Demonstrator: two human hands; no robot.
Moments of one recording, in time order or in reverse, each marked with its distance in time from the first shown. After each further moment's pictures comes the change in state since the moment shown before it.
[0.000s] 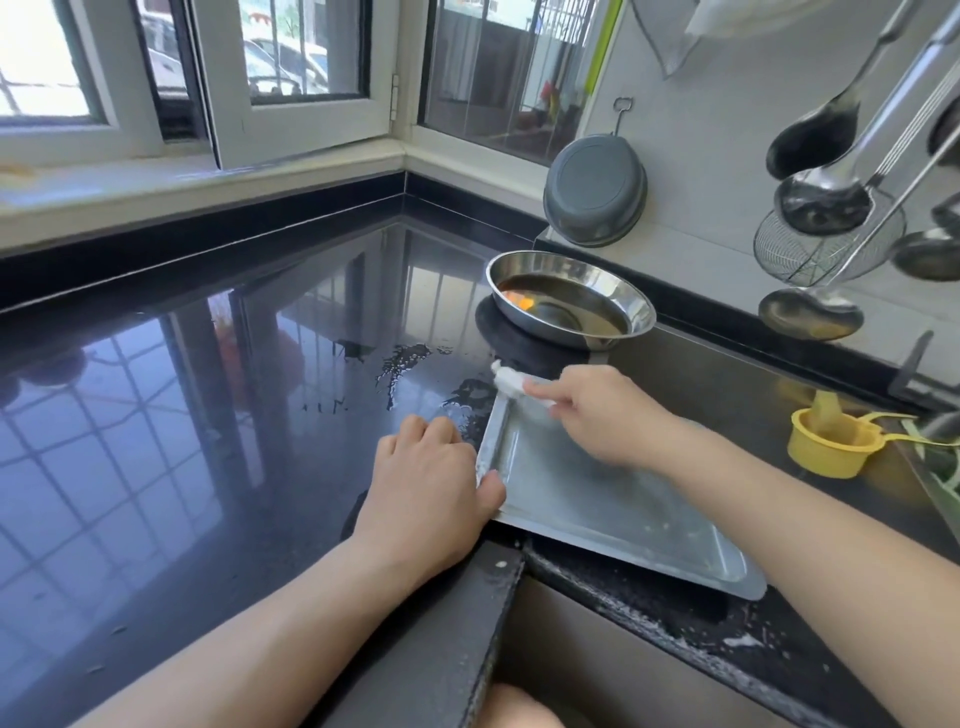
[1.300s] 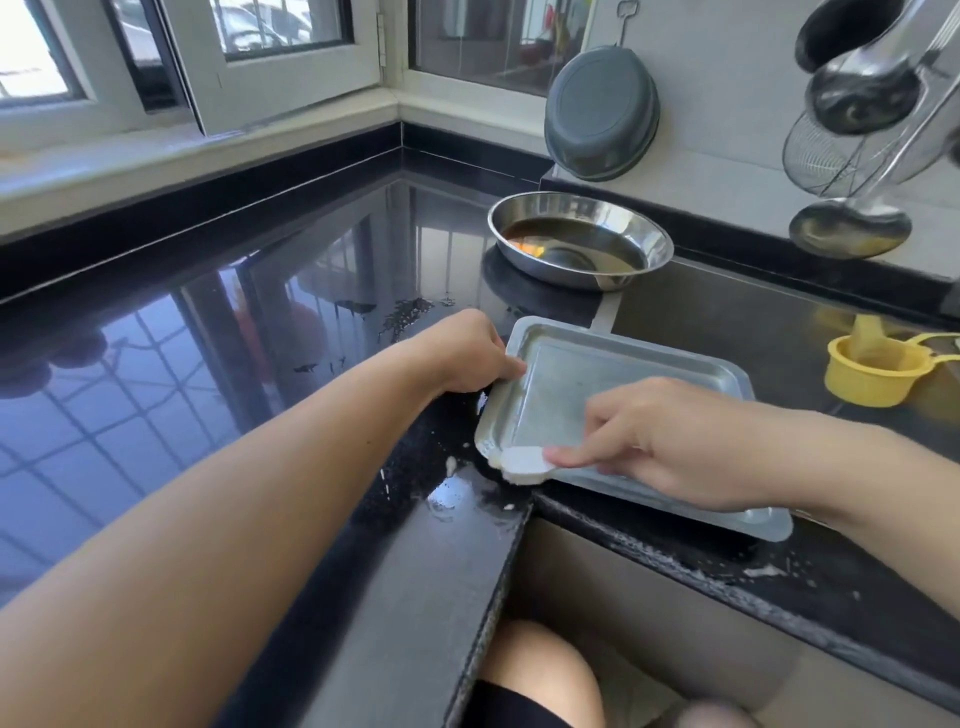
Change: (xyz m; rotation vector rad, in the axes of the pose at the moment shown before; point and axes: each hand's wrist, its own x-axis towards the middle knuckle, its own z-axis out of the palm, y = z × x) left_hand 0.089 0.007 -0.034 -0.366 -0.269 -0.033; right_hand -0.088 -0.004 -0.014 0.051 -0.238 -0.411
